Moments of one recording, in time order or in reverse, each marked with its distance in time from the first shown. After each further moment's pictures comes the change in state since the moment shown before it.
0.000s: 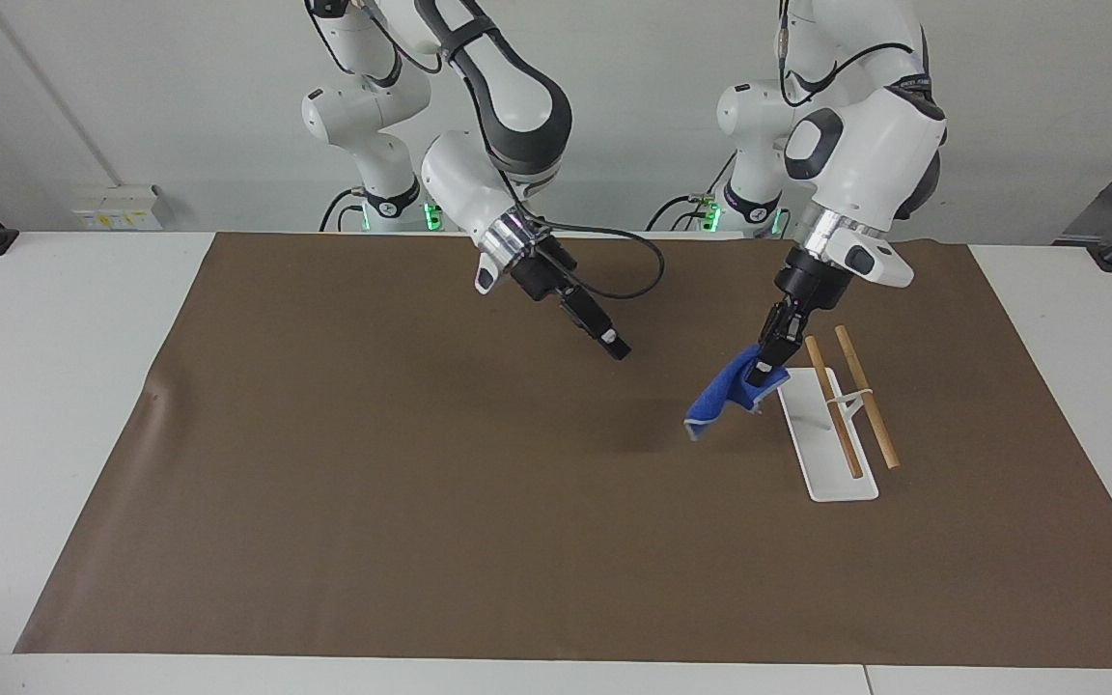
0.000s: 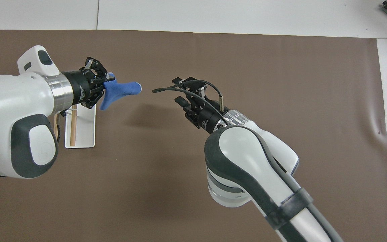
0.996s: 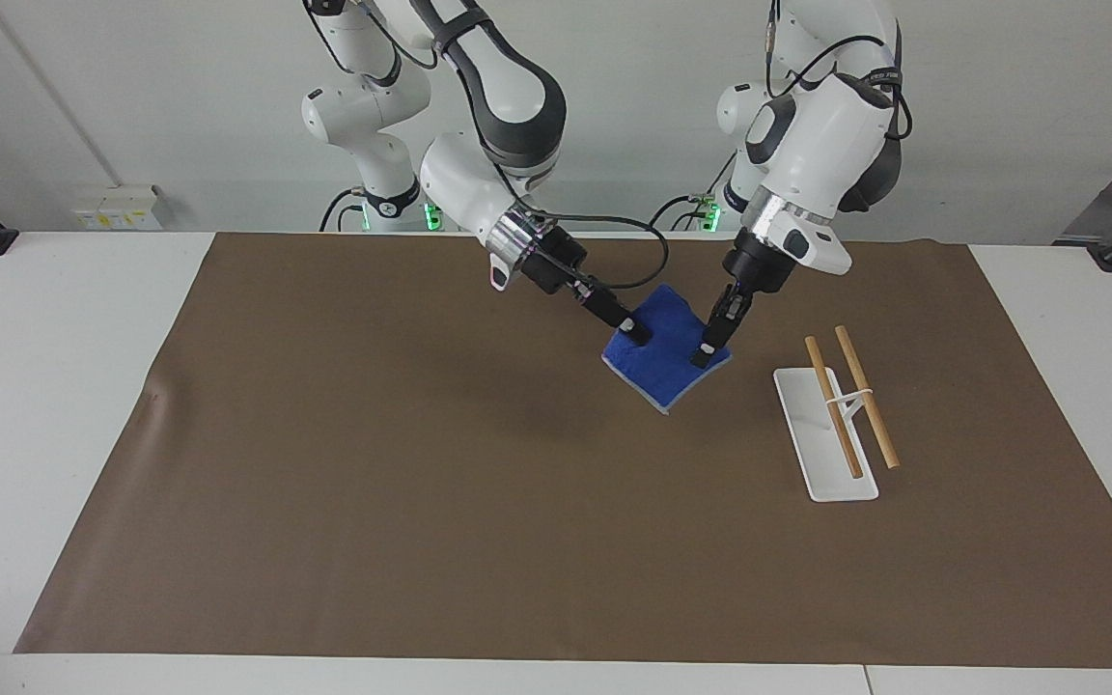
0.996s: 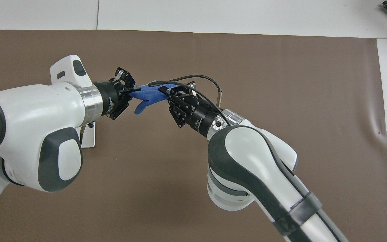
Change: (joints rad) left arm -0.008 -0.018 -0.112 0.004 0.000 -0.026 -0.021; right arm 0.016 -0.019 0.001 0.033 0.096 -0.111 0.237
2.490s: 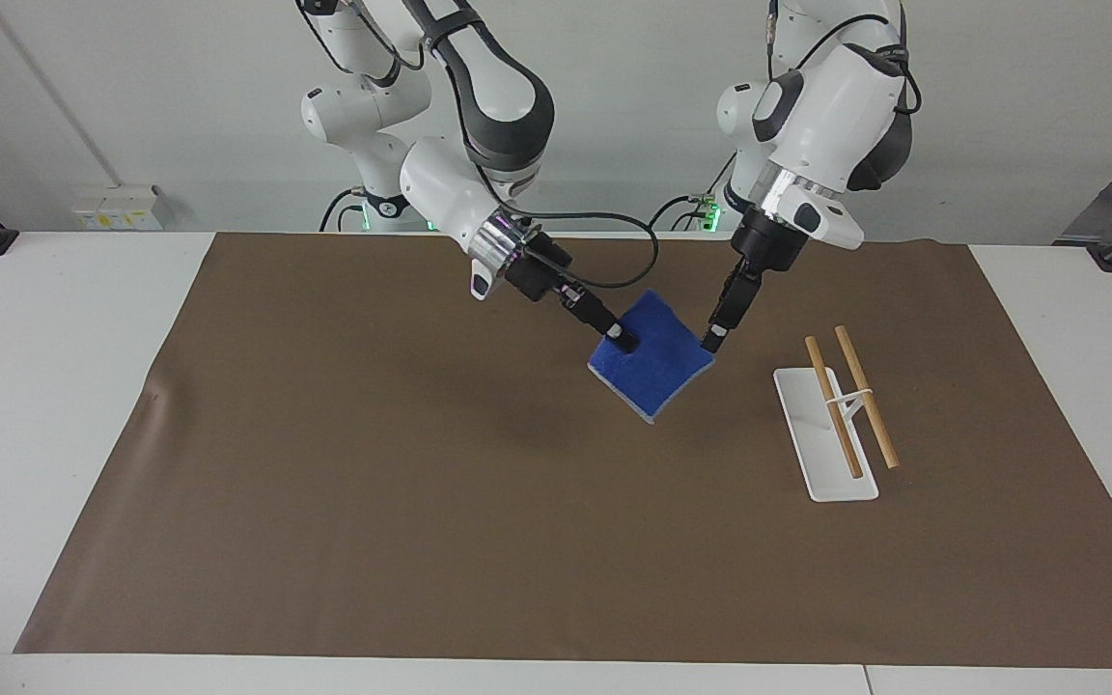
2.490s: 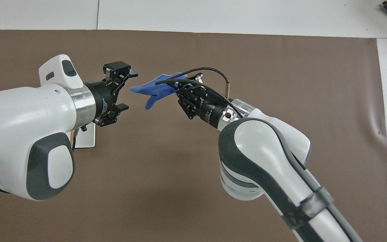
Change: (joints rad) left arm 0.001 -0.039 0.008 0.000 0.002 -0.022 -0.042; right arm -0.049 -0.002 -0.013 -0.004 -0.137 -0.071 -0.001
